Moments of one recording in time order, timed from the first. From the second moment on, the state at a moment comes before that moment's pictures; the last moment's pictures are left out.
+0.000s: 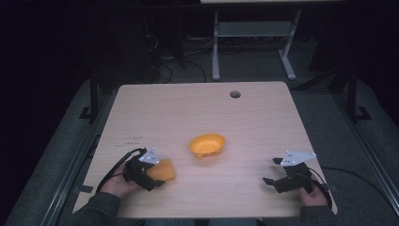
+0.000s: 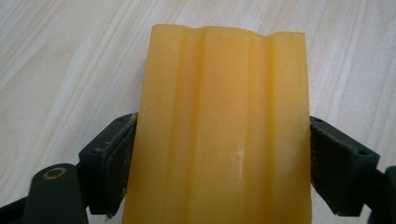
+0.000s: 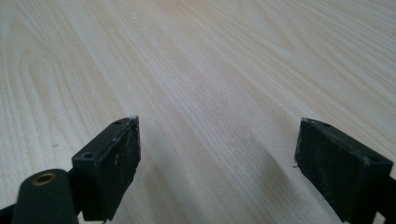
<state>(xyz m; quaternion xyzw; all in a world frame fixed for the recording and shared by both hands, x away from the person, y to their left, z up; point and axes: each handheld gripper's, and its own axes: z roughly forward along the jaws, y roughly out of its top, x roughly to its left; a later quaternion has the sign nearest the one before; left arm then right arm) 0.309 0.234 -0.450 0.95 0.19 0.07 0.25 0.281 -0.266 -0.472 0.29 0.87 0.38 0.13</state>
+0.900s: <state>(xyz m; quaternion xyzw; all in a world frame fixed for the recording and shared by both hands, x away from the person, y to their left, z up) 0.306 0.232 -0.436 0.94 0.20 0.08 0.26 0.279 -0.270 -0.471 0.30 0.86 0.38 0.13</state>
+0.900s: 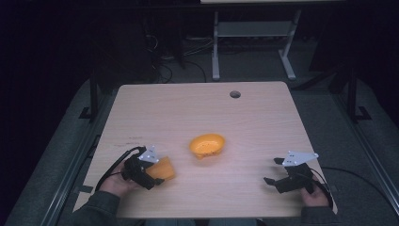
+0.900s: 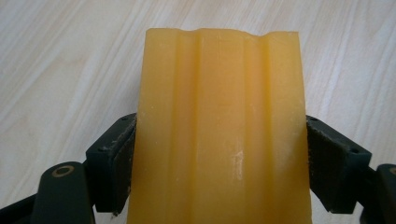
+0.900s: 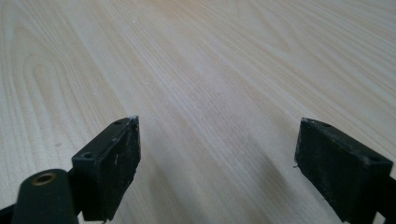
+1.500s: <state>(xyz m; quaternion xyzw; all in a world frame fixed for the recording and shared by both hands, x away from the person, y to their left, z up) 0.326 0.220 -0.412 0.95 0.19 0.06 0.26 0.277 -0.271 -0.469 0.30 0.86 0.39 0.13</state>
